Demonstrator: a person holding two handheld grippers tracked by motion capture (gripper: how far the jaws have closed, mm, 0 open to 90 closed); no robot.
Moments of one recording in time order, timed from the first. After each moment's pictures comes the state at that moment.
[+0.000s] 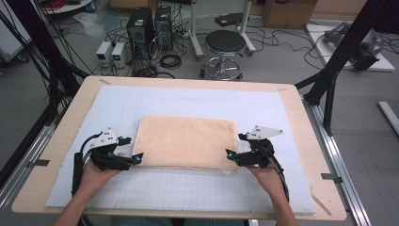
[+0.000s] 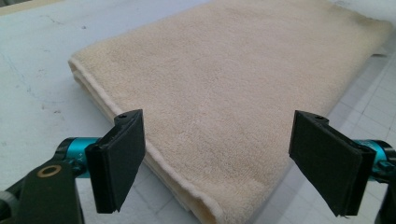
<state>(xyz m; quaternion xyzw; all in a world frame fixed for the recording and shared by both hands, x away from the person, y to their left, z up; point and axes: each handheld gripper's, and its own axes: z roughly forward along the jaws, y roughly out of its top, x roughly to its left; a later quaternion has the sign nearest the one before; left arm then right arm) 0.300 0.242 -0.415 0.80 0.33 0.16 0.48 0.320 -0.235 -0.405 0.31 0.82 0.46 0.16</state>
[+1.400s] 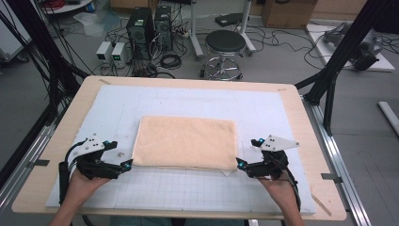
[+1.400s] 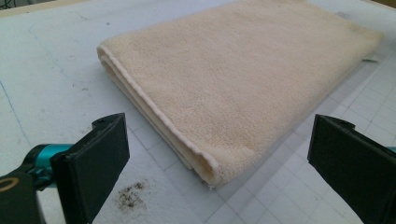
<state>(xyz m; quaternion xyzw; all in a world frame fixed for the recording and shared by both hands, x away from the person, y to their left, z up) 0.271 0.263 -0.409 0.78 0.36 0.17 0.49 0.281 -0.260 -0.395 0.31 0.81 0.46 0.19</state>
